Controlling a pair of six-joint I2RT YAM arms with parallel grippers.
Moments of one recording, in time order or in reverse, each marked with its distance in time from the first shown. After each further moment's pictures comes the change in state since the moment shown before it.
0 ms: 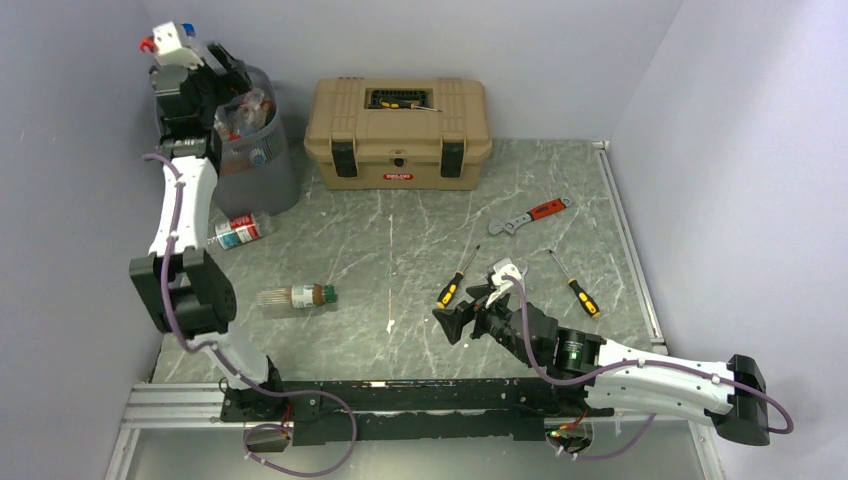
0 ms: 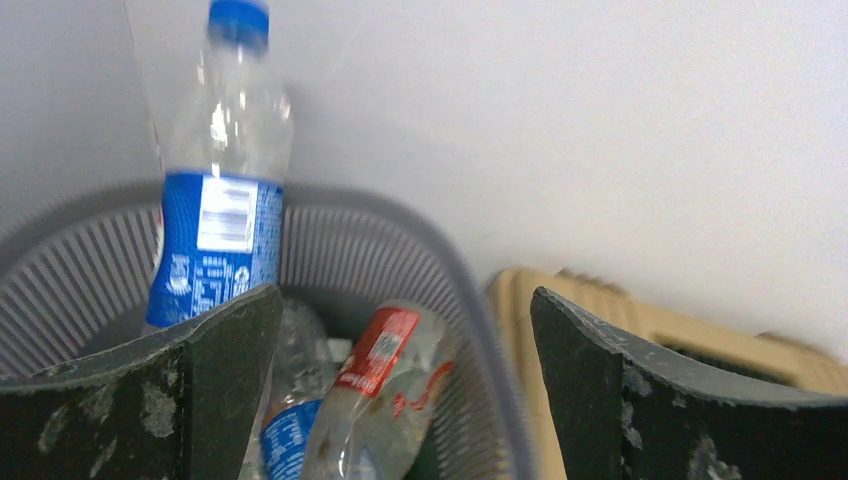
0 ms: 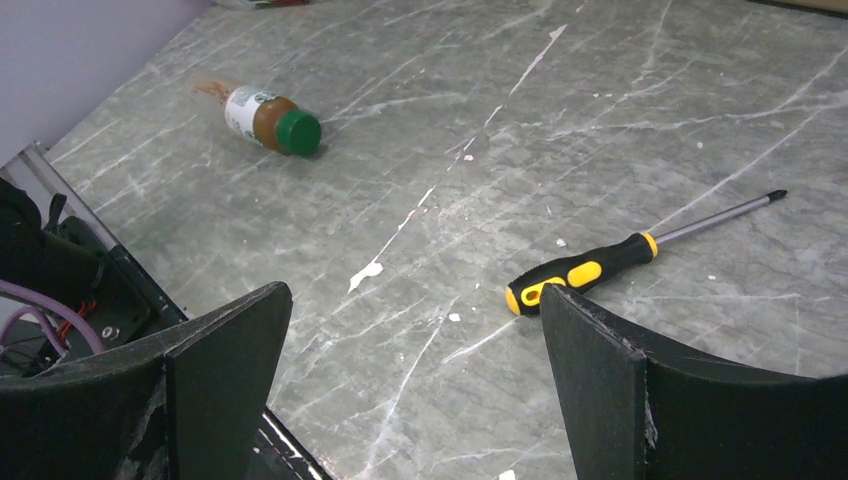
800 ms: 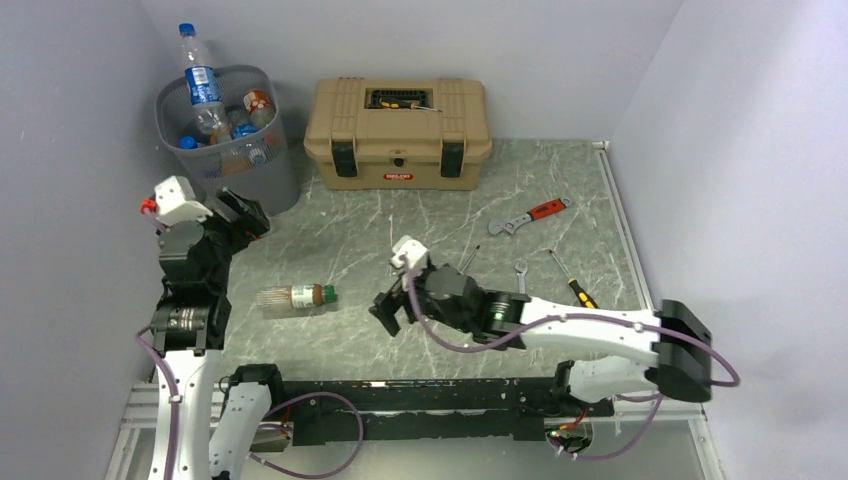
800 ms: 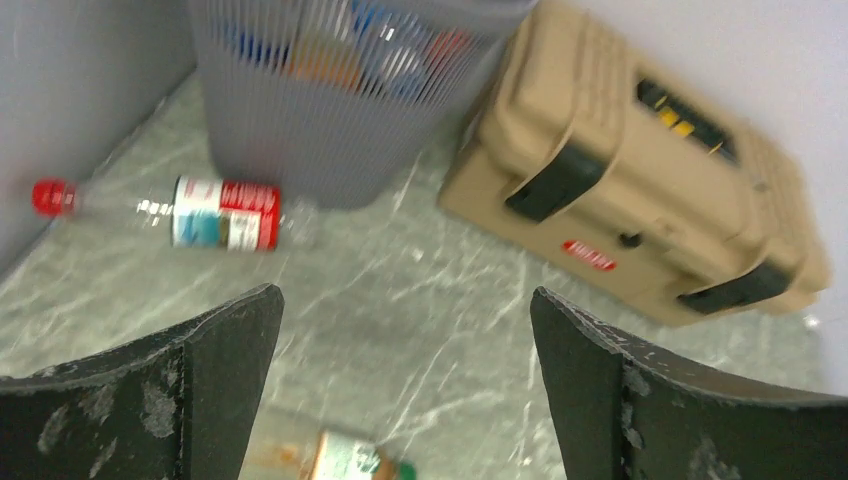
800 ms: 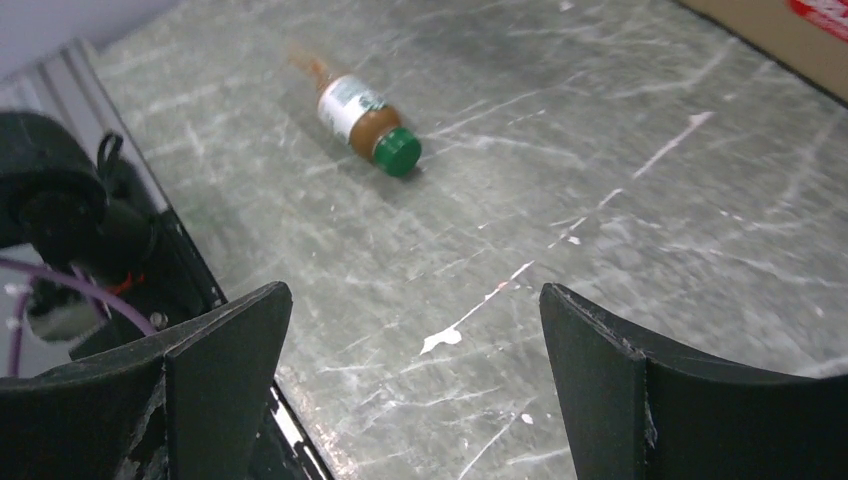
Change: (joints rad) left arm -0.137 -1.110 -0.742 -0.510 -0.215 -0.166; right arm 0.000 0.558 0.446 0.003 -0.230 -0.174
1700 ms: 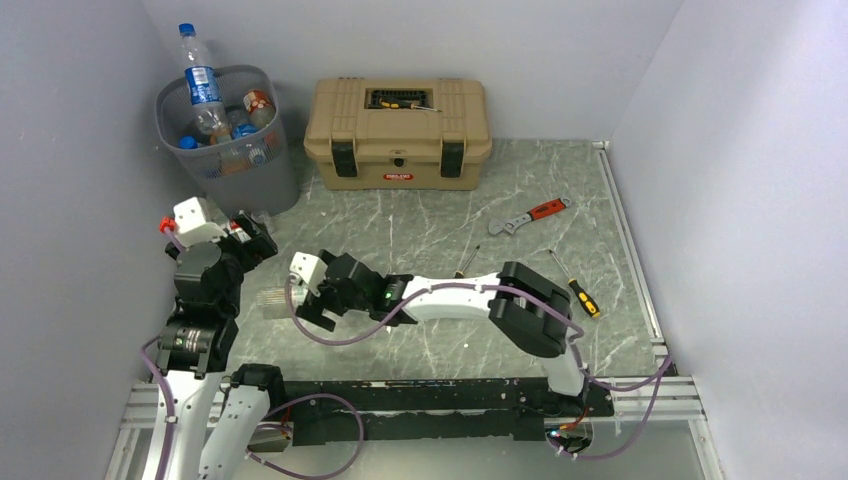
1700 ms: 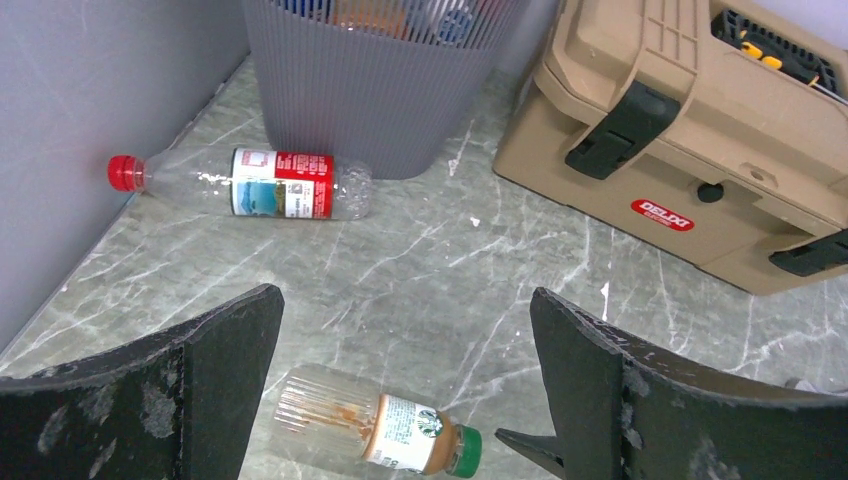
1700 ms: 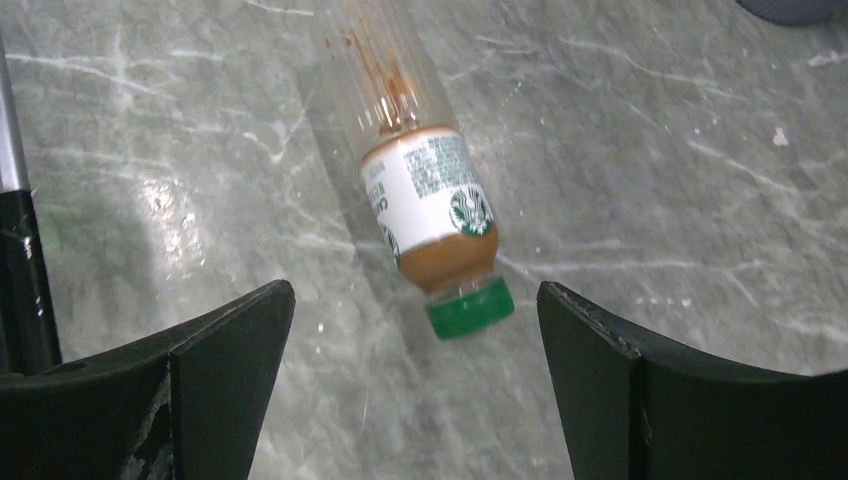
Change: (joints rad) left arm -0.146 -0.113 -0.135 -0.098 -0.187 0.096; right arm -0.012 0.799 0.541 0.086 -0.233 -0.355
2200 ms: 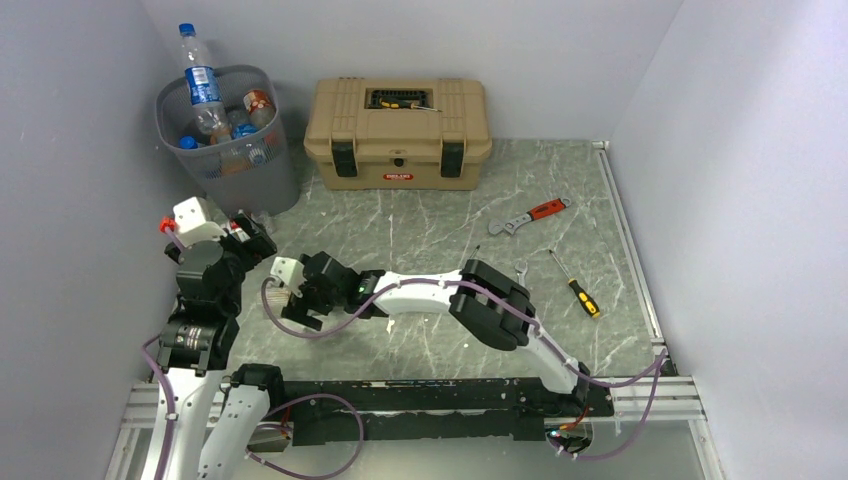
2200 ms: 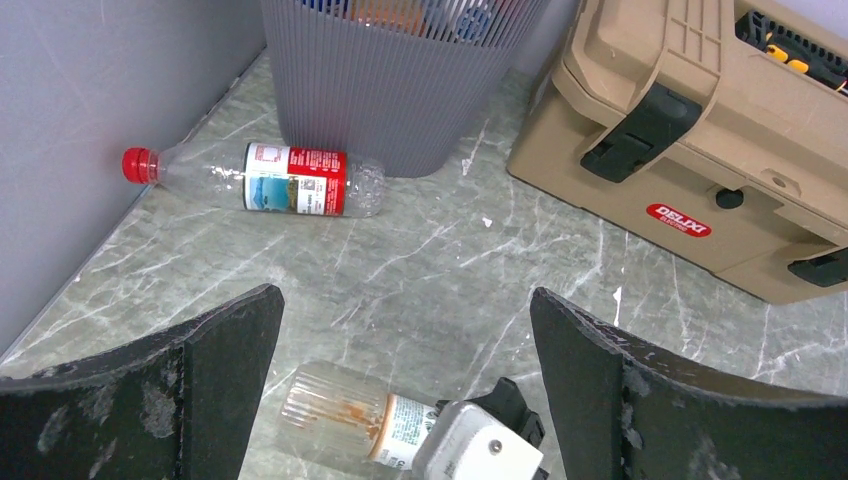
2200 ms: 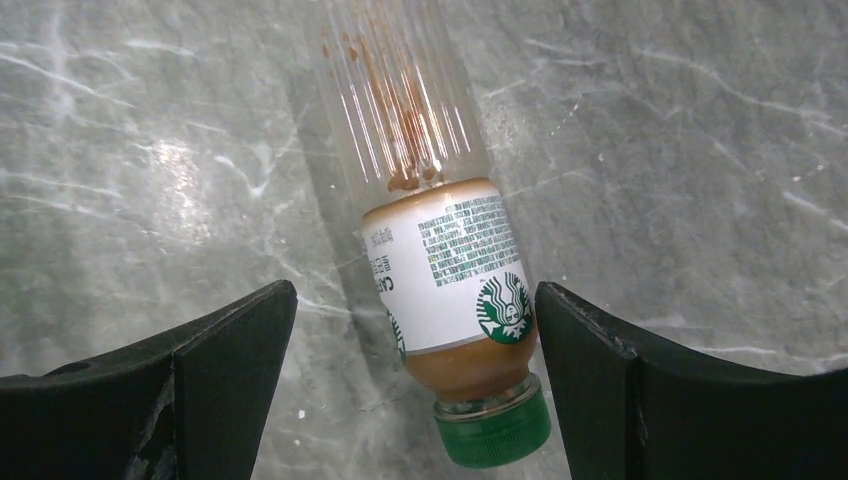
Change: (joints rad) left arm -0.005 0.011 -0.002 -0.005 -0.044 -0.011; right arm -0.016 0.253 0.277 -0.102 -0.081 -0.035
